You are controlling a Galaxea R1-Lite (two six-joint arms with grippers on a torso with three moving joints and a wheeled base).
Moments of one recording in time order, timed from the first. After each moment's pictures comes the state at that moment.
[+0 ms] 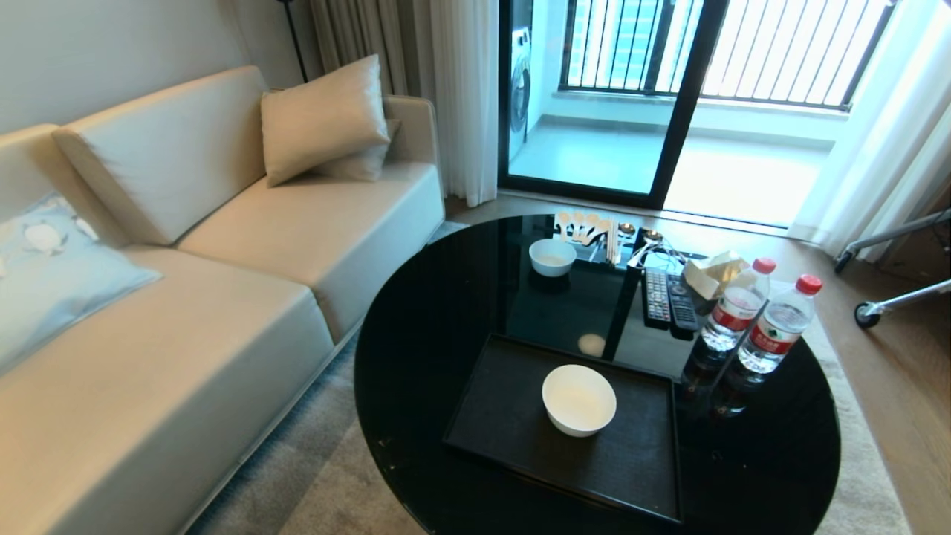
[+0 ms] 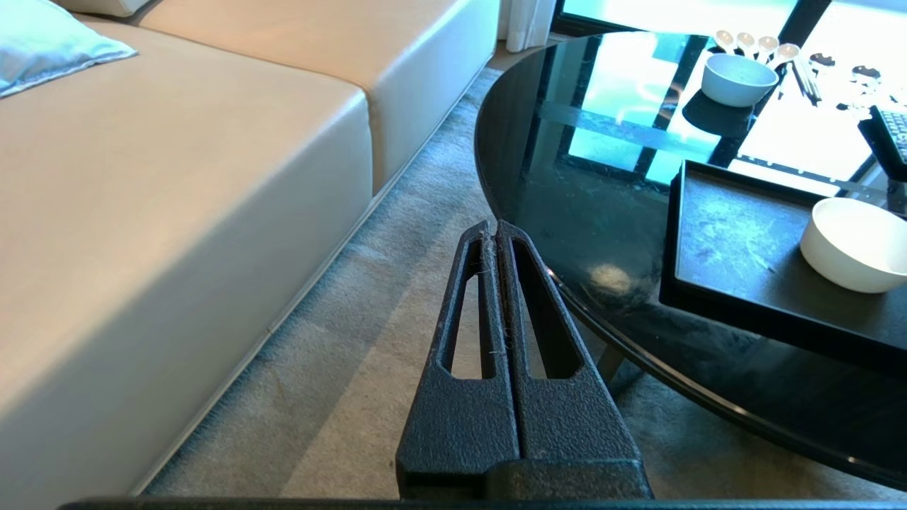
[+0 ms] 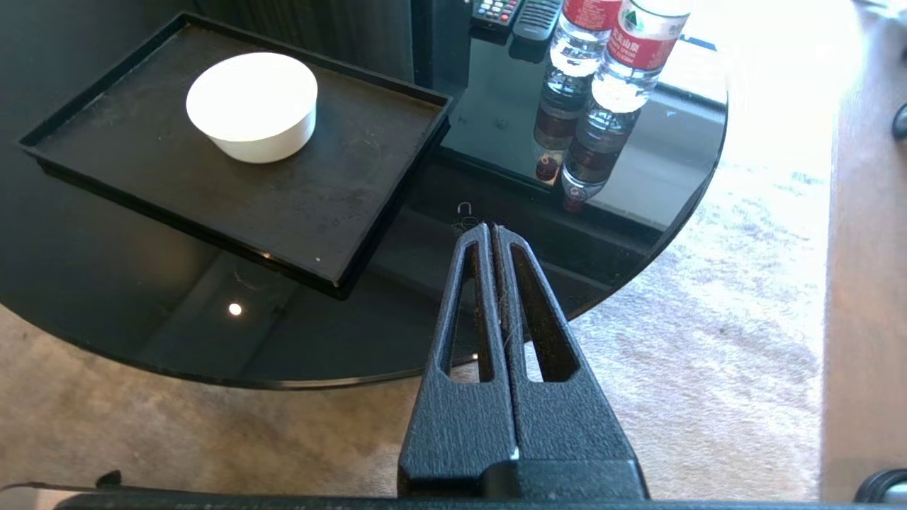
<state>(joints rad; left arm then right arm) 0.00 0.00 0.00 -0.01 0.01 -0.09 0.06 0.29 0.00 -0.08 -0.02 -0.08</state>
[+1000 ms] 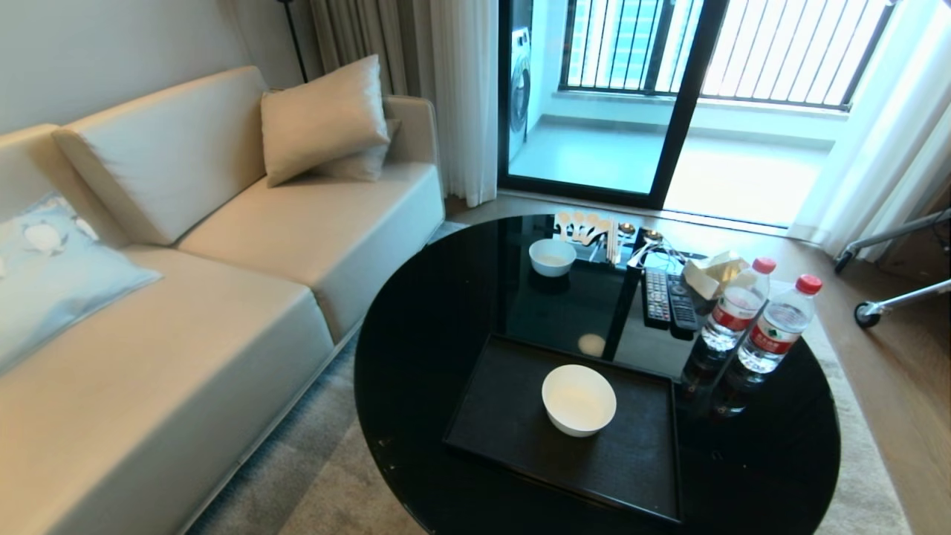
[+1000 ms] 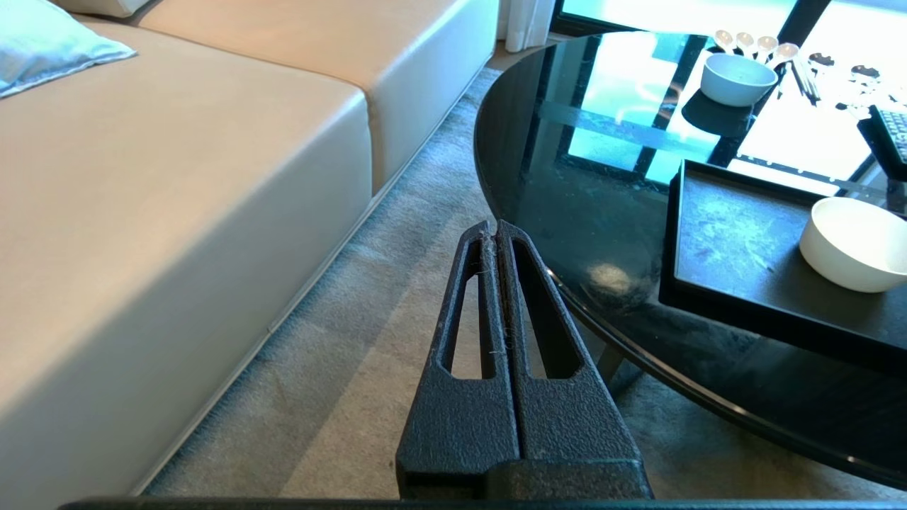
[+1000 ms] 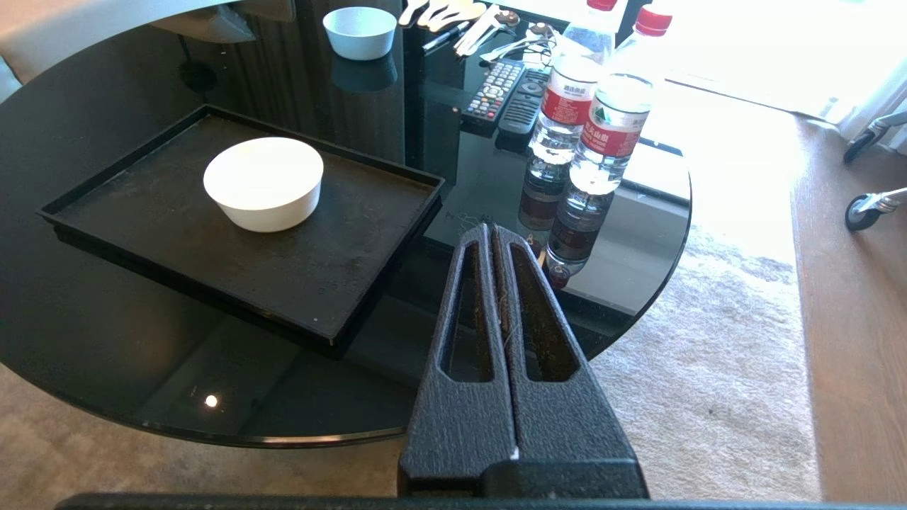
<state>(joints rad) 0.00 0.00 0.00 -0.01 0.01 -0.09 0.00 0.00 0.00 0.00 0.04 -0.10</state>
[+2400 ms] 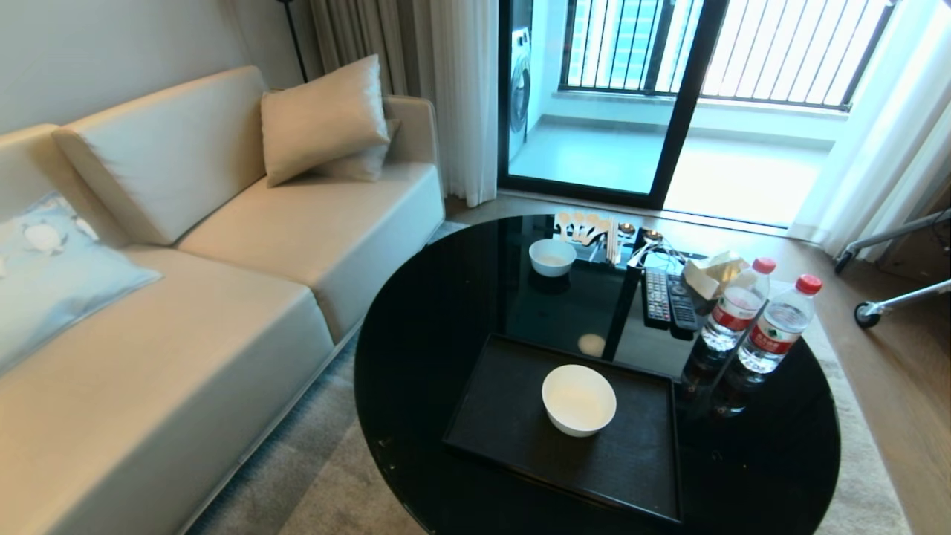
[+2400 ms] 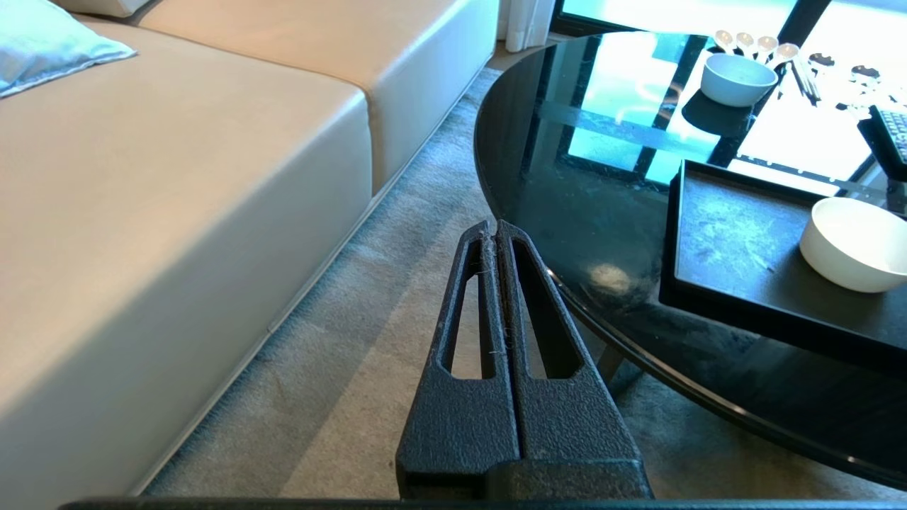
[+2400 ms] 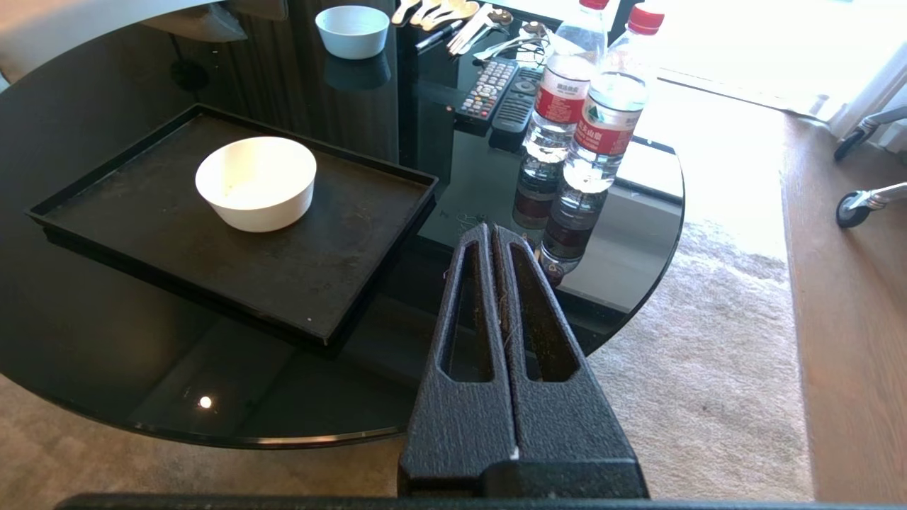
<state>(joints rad) 0.00 0.00 0.00 -0.01 0.01 -0.09 0.00 0.00 0.00 0.00 0.03 -0.10</state>
